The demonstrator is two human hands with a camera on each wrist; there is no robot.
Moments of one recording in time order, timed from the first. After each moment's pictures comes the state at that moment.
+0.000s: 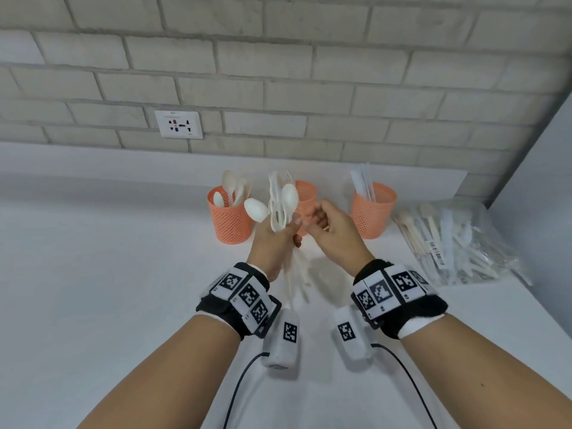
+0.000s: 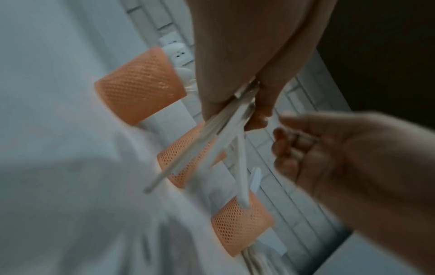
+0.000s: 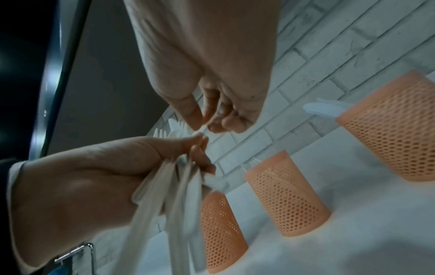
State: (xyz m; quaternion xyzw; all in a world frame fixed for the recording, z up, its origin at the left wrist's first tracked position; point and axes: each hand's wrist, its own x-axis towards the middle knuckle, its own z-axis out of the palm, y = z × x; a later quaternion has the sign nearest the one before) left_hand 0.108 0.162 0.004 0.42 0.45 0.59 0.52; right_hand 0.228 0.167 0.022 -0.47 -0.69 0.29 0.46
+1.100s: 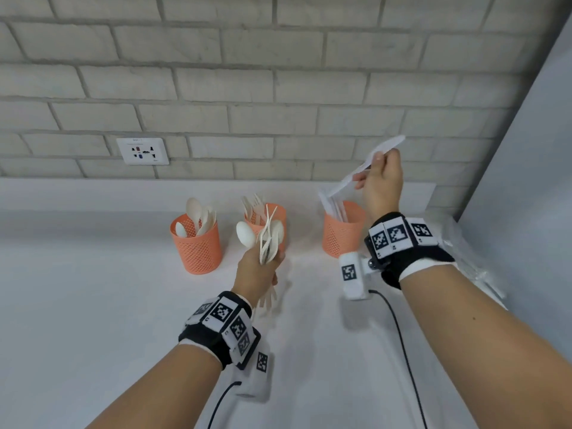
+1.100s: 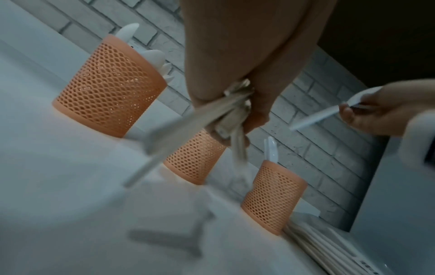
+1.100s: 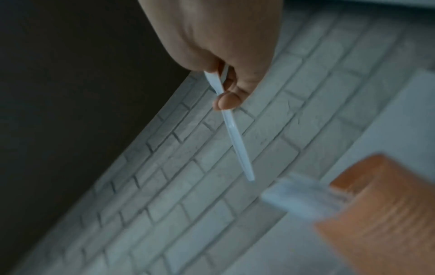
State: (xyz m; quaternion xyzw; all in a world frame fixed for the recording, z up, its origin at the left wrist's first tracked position) left_hand 0.132 0.190 -0.014 0.54 0.56 0.47 0.40; right_hand 0.321 0.255 0.088 -0.51 -0.47 0.18 0.70
